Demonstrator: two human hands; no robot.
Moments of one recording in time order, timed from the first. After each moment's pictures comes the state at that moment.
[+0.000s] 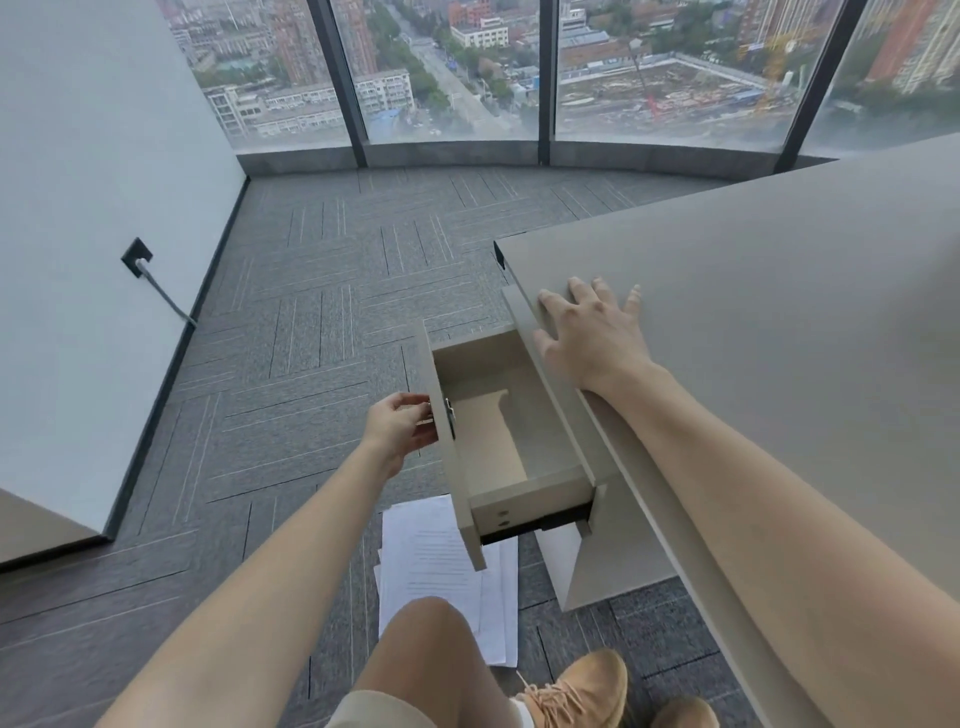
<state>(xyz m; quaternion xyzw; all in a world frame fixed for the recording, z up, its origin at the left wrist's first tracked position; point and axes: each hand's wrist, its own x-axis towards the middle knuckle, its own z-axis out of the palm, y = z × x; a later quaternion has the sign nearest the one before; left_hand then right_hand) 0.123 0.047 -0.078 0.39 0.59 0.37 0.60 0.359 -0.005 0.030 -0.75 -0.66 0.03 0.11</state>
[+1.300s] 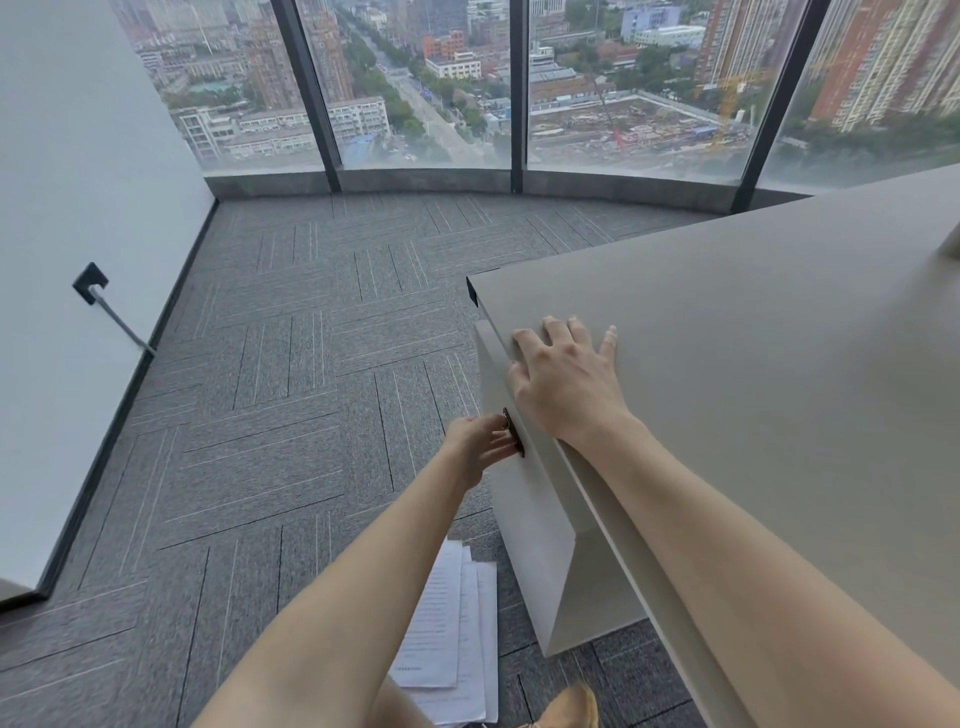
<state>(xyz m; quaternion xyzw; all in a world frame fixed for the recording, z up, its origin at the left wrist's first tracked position) 0.250 0.070 -0.089 0.31 0.54 0.31 0.72 0.353 -0.001 0.031 -0.75 -0.64 0.02 0.14</state>
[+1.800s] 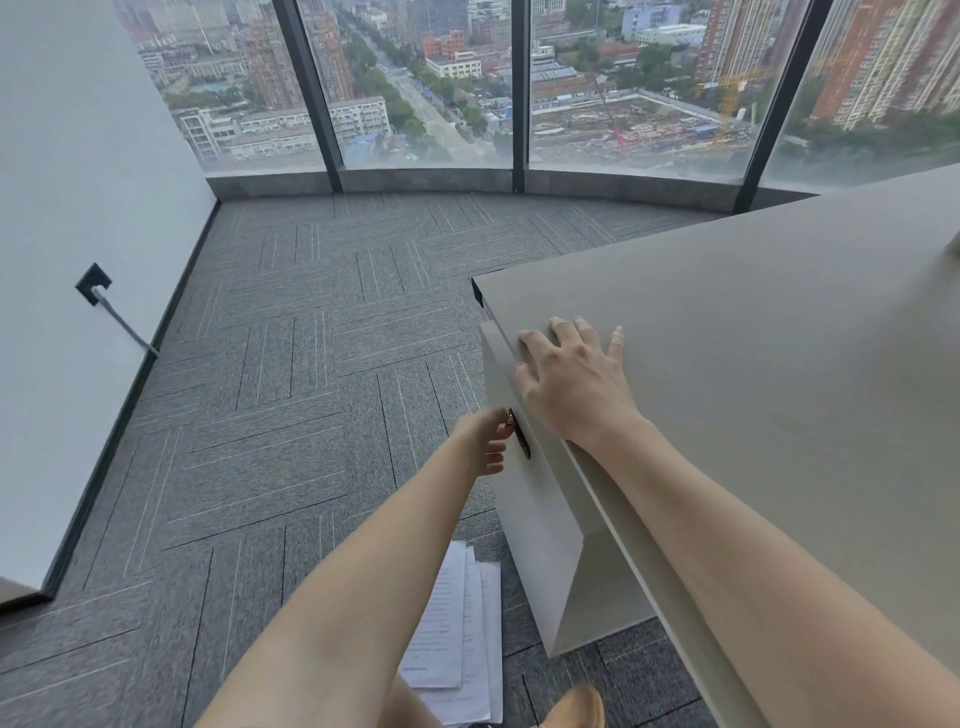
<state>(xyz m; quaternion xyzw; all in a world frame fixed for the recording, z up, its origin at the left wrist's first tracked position) 0.253 0.085 -0.086 0.37 0.63 0.16 0.67 0.355 -0.002 0.030 -0.75 -0.64 0.02 0.15</state>
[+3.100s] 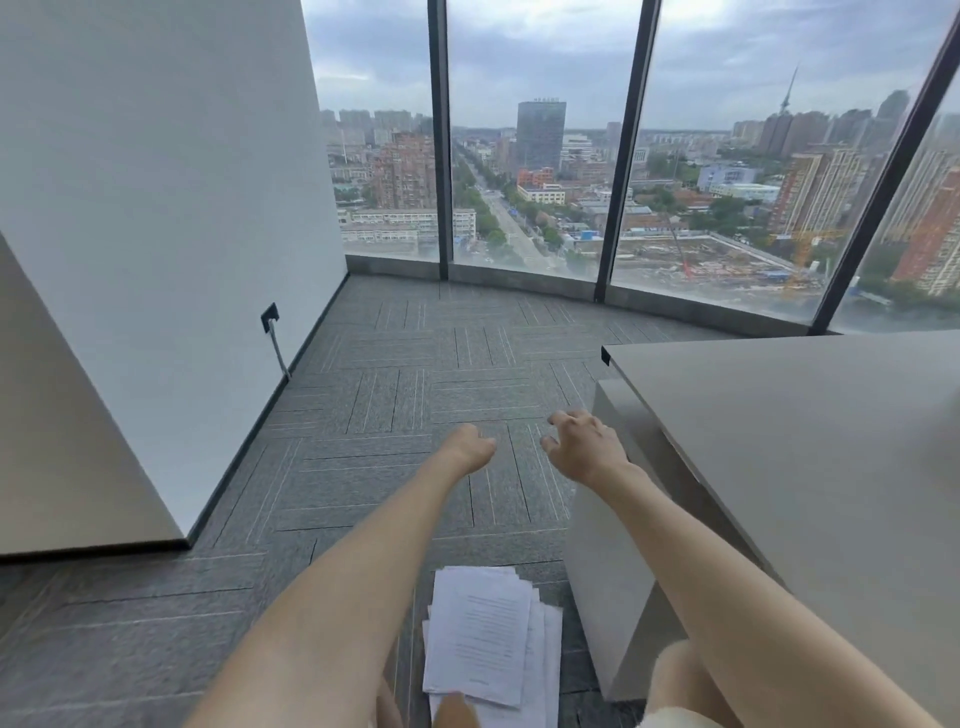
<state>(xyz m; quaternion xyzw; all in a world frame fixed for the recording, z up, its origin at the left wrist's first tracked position) 0.014 -0.040 0.039 0.64 0.66 0.16 0.36 0.183 -0.085 0.057 -0.72 -0.68 0.08 0.11</state>
